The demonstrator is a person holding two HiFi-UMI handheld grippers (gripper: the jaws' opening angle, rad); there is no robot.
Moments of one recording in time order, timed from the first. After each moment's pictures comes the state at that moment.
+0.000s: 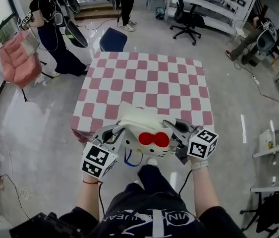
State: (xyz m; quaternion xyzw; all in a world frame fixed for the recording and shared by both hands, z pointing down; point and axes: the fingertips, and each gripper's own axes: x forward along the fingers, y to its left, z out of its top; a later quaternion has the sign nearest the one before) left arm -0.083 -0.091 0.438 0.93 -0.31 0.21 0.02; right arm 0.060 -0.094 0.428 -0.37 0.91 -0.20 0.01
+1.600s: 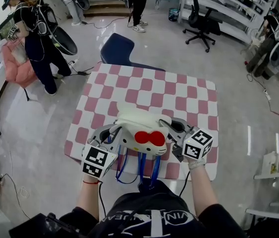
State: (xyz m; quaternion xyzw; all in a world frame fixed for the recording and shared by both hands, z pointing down) left arm -0.059 -0.276 0.456 0.90 -0.39 0.22 0.03; right arm 0.081 -0.290 0.447 -0.33 0.93 -0.16 -0.01
